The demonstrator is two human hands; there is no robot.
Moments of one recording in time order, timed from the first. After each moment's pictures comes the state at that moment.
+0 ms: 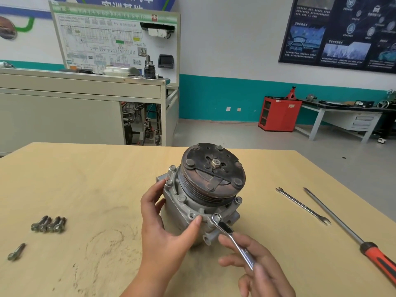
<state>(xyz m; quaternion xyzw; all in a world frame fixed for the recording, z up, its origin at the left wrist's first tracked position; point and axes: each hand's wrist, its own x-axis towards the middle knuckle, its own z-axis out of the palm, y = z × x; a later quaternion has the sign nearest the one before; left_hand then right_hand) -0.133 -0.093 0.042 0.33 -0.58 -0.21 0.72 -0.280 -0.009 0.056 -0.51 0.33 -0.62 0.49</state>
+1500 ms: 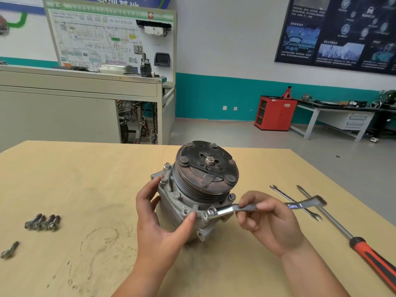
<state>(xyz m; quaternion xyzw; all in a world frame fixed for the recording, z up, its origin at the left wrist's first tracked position) -0.134 -0.095 0.039 0.32 -0.58 -0.21 0.72 -0.332 -0.087 0.092 -0.46 0.21 -0.54 0.68</state>
